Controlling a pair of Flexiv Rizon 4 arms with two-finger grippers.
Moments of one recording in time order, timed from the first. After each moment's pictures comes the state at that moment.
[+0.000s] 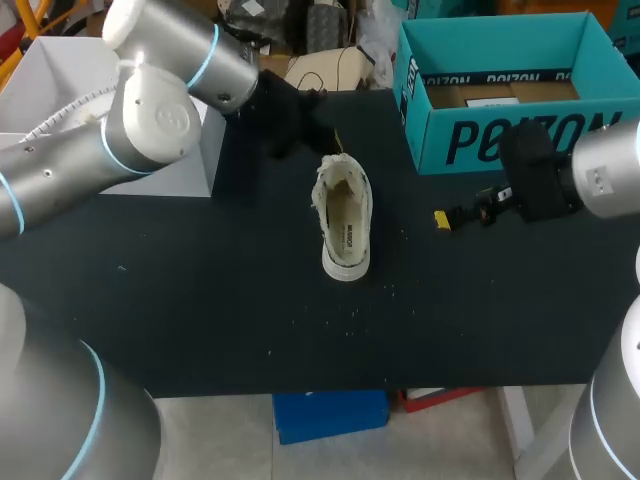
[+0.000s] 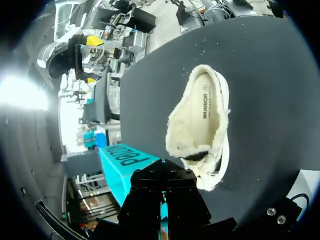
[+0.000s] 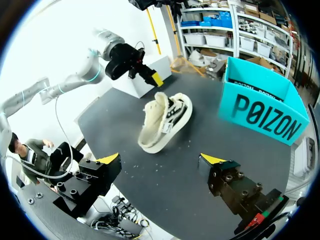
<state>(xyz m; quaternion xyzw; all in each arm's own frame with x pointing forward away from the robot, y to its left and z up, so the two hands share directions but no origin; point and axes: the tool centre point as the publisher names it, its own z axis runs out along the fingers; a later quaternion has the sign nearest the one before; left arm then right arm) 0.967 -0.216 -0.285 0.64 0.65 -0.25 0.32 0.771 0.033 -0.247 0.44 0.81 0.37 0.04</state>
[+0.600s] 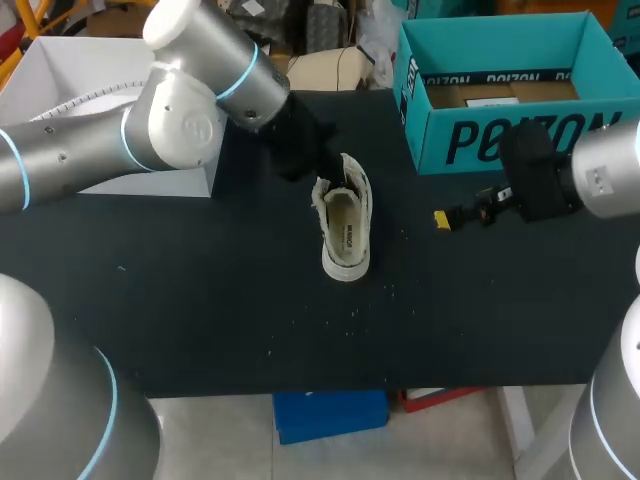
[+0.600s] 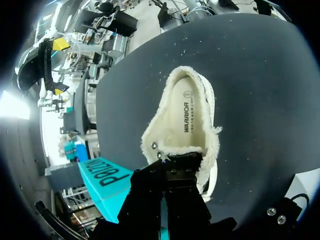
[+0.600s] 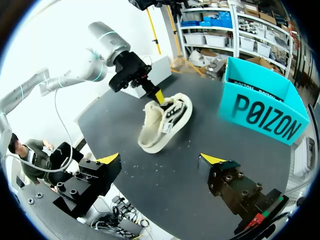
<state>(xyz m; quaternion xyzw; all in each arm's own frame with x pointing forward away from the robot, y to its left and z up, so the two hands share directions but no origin) 0.936 -0.224 -0.327 0.68 0.66 -0.21 0.24 0.771 0.033 -0.247 0.44 0.81 0.37 0.04</state>
